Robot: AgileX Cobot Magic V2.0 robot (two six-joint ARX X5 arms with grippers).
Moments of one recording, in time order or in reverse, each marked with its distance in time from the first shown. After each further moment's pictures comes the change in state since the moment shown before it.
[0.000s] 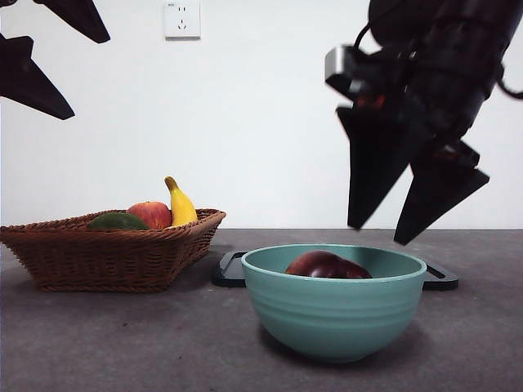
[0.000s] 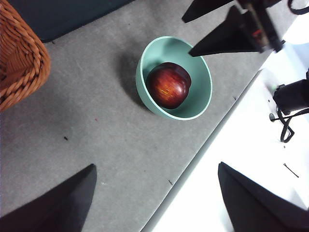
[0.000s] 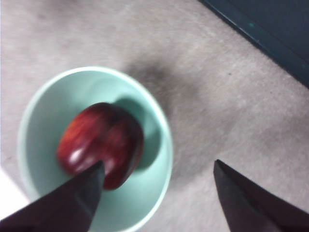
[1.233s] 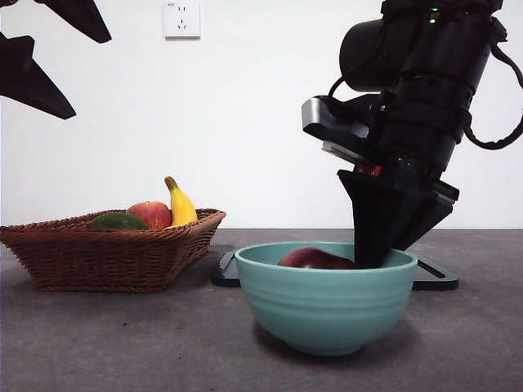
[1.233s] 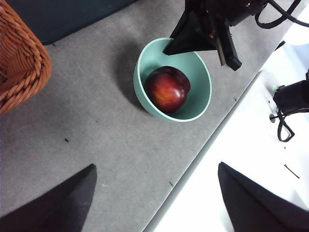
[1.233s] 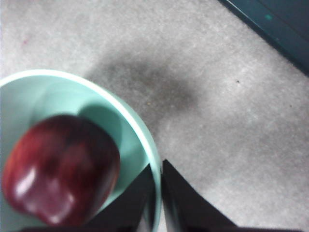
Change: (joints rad) left arm 0.000 0.000 0.000 0.005 0.000 0.000; right arm 0.036 0.113 0.000 0.070 0.028 0.037
